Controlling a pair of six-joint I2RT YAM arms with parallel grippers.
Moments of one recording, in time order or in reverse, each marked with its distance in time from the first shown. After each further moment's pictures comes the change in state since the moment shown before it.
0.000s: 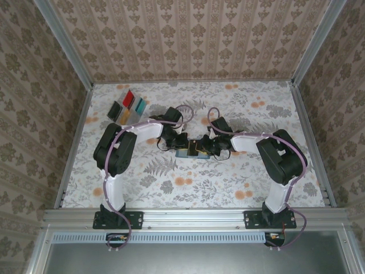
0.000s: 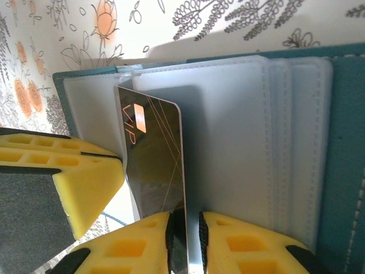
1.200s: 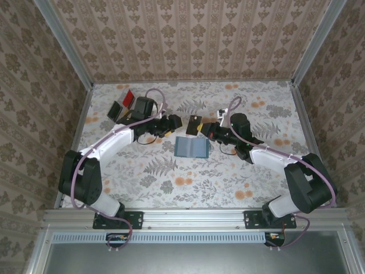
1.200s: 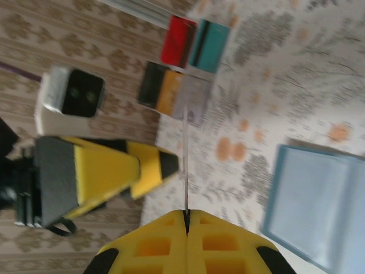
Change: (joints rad) left arm 0.150 -0.473 -0.205 0.232 0.184 -0.262; right arm -0.053 -0.364 -0.233 0.582 -0.090 0.182
